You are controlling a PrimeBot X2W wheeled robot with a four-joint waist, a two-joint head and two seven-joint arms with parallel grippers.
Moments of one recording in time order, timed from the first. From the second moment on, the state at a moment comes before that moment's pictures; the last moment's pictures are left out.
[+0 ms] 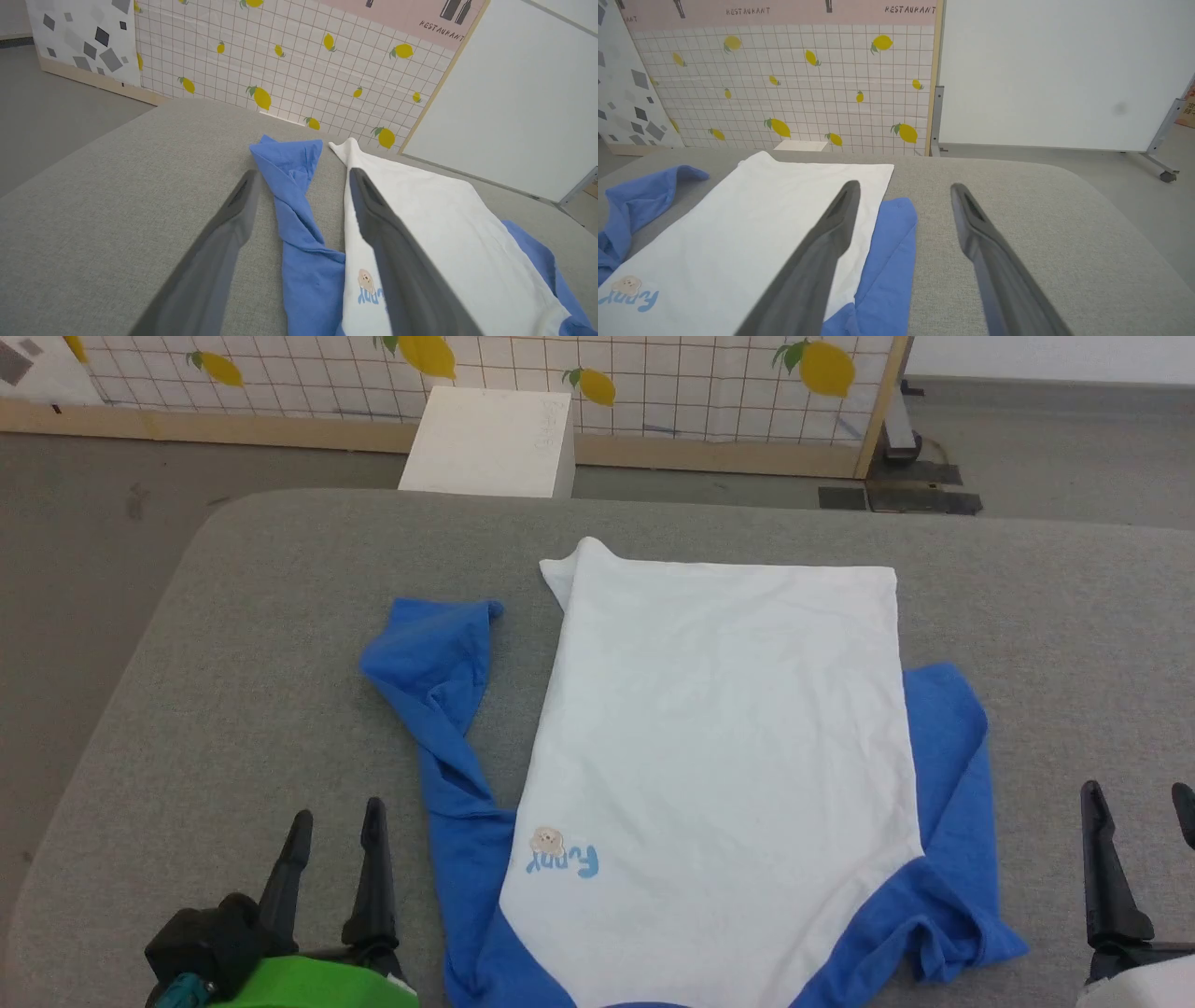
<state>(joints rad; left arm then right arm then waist) 0.13 0.39 -0.36 -0.22 -0.67 0.30 -0.25 0.26 -0.05 -0.23 -0.41 0.12 0.13 0.12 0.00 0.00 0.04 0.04</state>
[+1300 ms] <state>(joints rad) -0.67 0.47 -0.10 0.07 -0.53 -0.05 0.44 0.07 -0.05 -0.20 -0.28 0.16 0.13 -0.14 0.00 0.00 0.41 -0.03</state>
